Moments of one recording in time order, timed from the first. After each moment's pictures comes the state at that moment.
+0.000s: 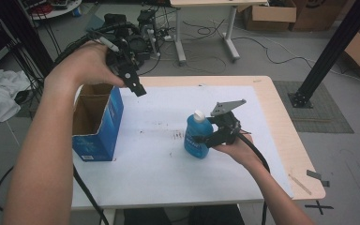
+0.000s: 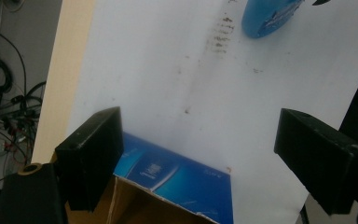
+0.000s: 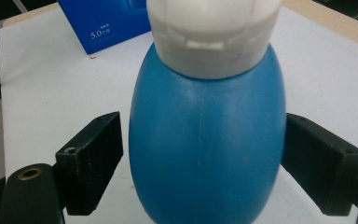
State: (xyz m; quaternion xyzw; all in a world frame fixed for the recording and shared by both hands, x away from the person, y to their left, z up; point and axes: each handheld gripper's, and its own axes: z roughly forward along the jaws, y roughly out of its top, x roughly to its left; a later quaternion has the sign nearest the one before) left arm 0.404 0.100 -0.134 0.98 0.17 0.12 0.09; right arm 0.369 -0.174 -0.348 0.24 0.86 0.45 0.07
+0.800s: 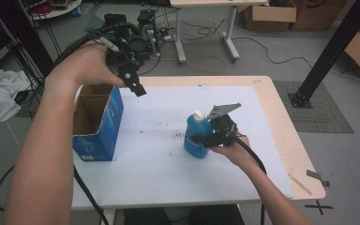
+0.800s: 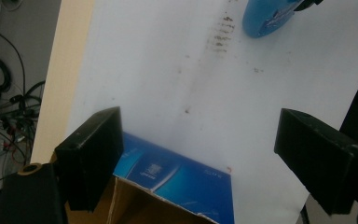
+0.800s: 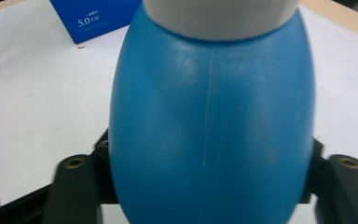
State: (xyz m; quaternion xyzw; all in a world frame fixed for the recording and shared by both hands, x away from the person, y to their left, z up) left arm 0.406 0.101 -0.135 0.98 0.17 0.11 0.09; right arm 0.370 -0.168 -0.361 0.24 0.86 0.43 0.09
